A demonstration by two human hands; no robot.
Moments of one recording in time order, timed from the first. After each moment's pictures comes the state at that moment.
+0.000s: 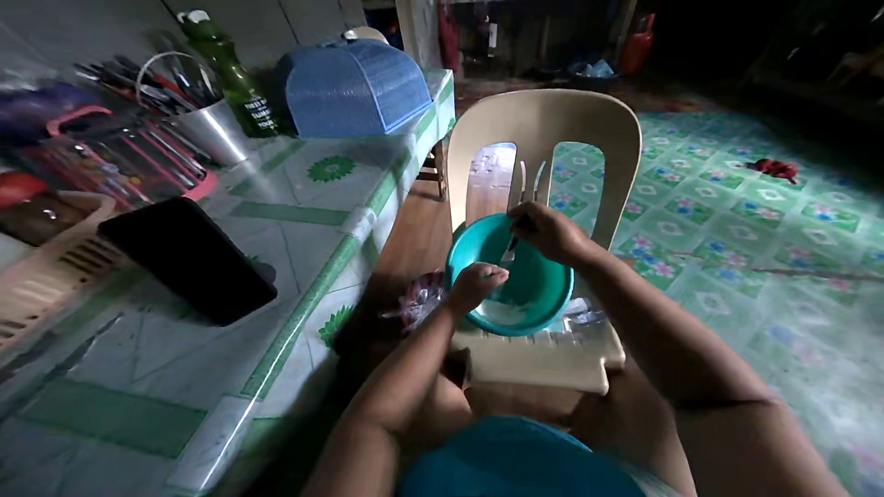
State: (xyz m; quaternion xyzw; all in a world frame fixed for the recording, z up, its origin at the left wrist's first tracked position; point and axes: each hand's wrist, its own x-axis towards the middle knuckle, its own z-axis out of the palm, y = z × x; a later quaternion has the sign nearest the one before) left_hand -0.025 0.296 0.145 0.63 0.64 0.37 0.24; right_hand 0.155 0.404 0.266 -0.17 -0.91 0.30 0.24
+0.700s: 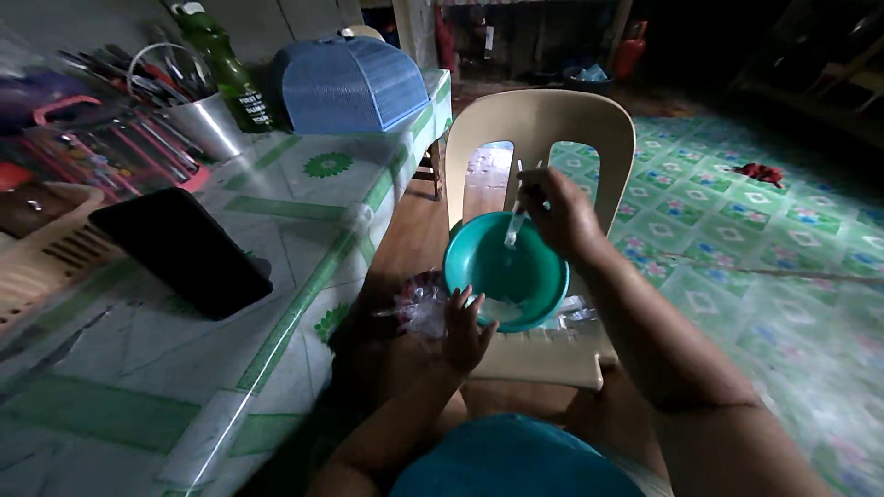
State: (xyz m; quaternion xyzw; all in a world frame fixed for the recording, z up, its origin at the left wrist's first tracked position) left_hand 0.012 0.232 0.026 0.61 0.63 0.45 -0.17; right_hand 0.158 0.364 0.306 -0.16 -0.90 0.14 0.37
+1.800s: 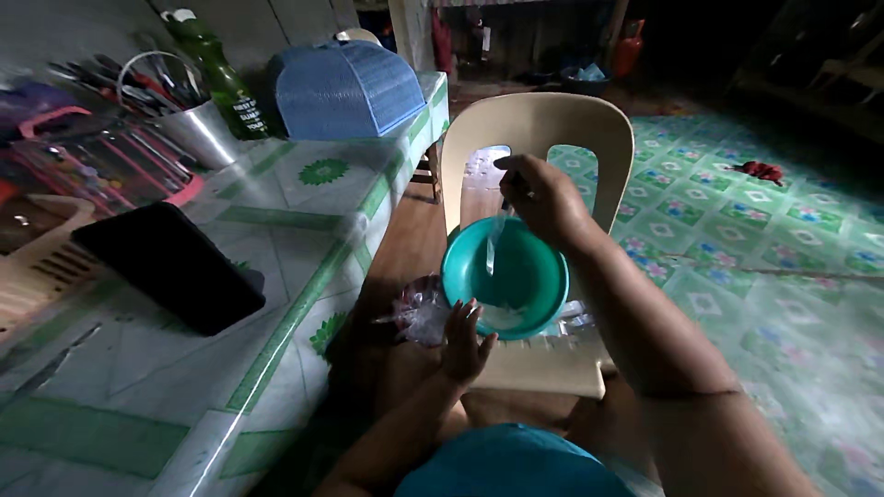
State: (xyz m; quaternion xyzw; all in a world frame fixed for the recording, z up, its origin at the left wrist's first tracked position) left_hand 0.013 0.232 0.017 0.61 0.62 0.45 -0.20; right_hand 0.138 0.373 0.326 -0.11 -0.89 0.16 0.41
